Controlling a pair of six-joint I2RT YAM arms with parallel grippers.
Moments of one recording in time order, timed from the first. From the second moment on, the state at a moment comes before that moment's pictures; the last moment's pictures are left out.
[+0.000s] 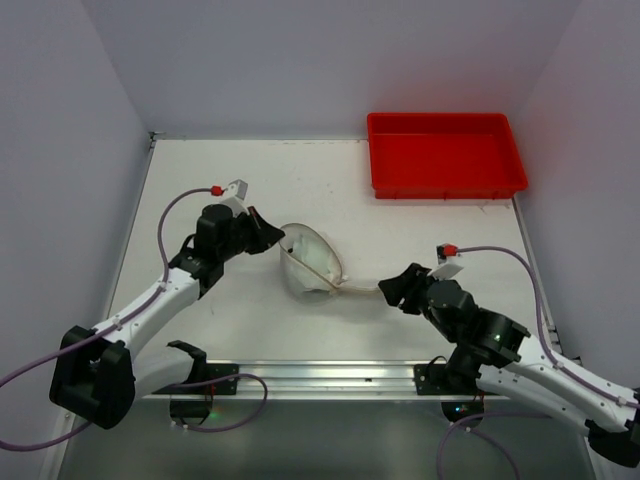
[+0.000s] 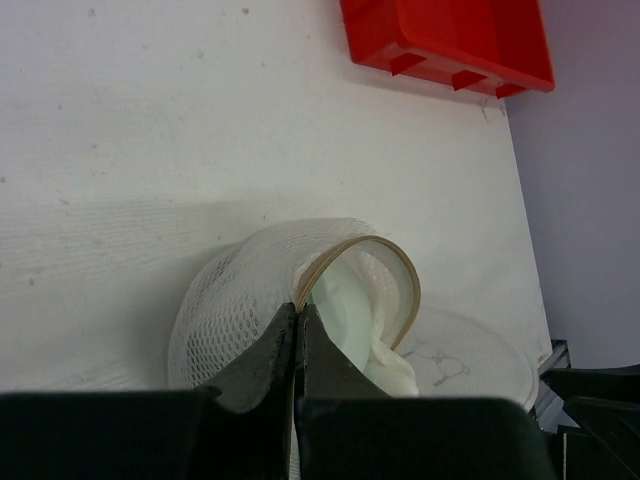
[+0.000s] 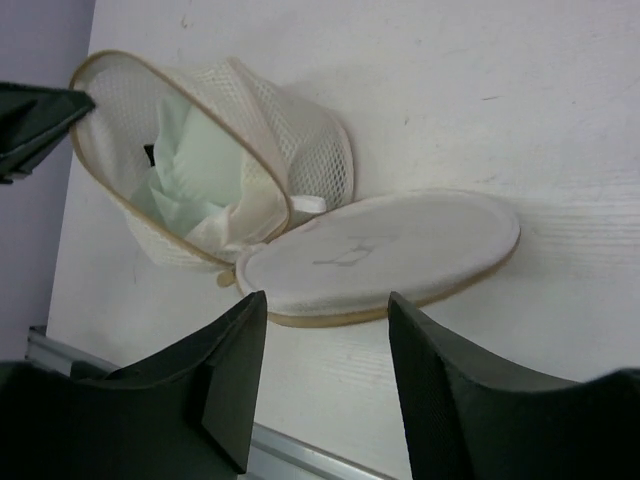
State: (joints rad) left arm -0.38 1.13 0.63 0.05 0.24 -0.70; right arm 0.97 0.48 0.46 -0.46 0.48 0.95
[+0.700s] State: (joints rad) left arm -0.40 1.09 0.77 -0.07 0.27 -0.51; right arm 0.97 1.31 1.00 -0.22 0.17 0.59
